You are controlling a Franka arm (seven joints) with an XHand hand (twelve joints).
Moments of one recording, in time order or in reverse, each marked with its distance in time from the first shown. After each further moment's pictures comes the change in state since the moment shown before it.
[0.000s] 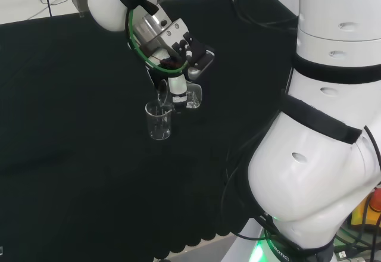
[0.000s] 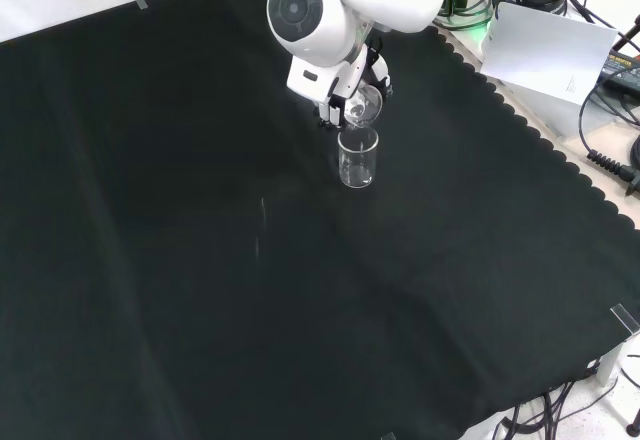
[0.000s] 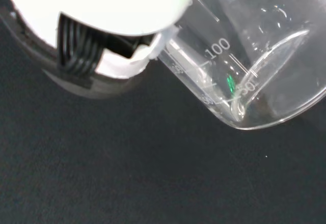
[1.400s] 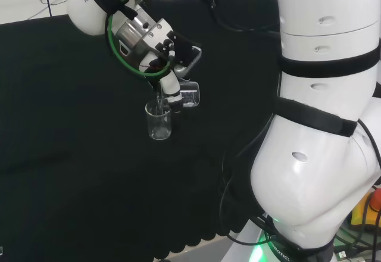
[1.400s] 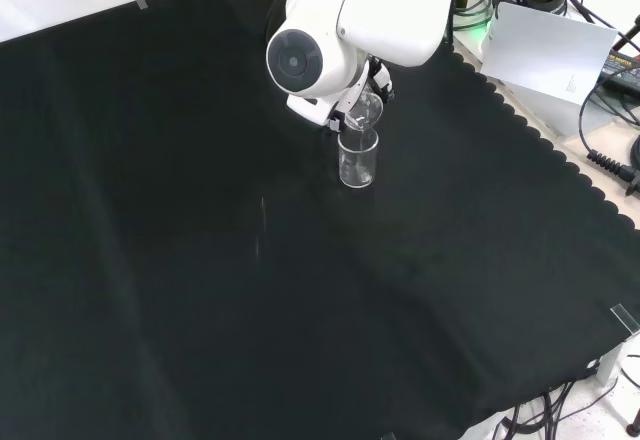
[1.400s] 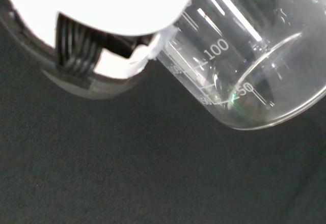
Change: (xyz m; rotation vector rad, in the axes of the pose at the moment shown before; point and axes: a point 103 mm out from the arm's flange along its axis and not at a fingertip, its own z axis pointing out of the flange) arm 0.012 0.007 -0.014 0.159 -0.074 0.087
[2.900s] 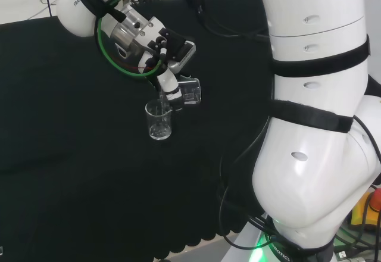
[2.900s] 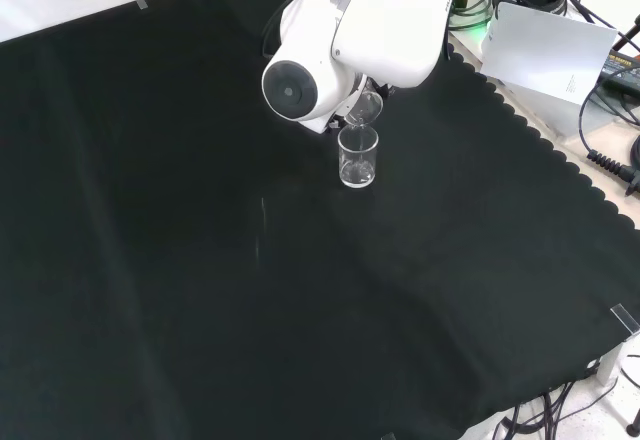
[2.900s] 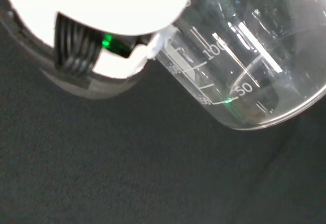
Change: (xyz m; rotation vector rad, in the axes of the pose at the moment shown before) arm 0.000 -0.004 -0.009 0.117 -0.045 0.043
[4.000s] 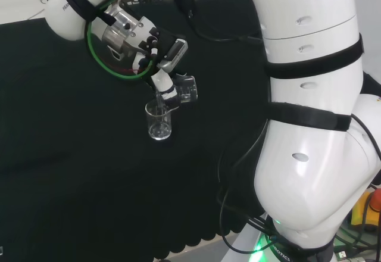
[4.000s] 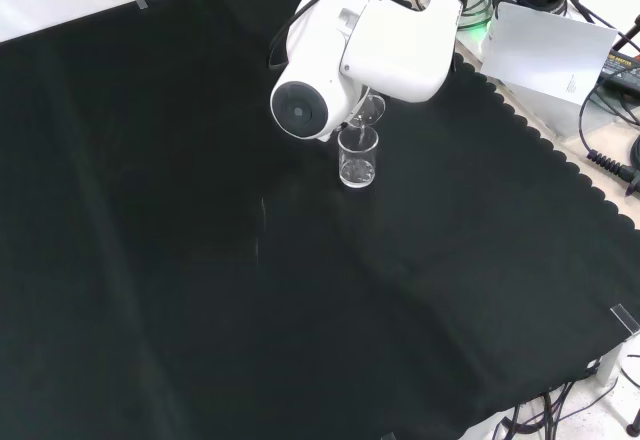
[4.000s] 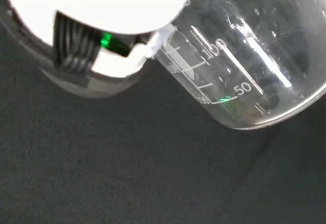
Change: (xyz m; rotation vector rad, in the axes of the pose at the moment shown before) arm 0.009 -0.002 -0.013 0.037 -0.053 0.026
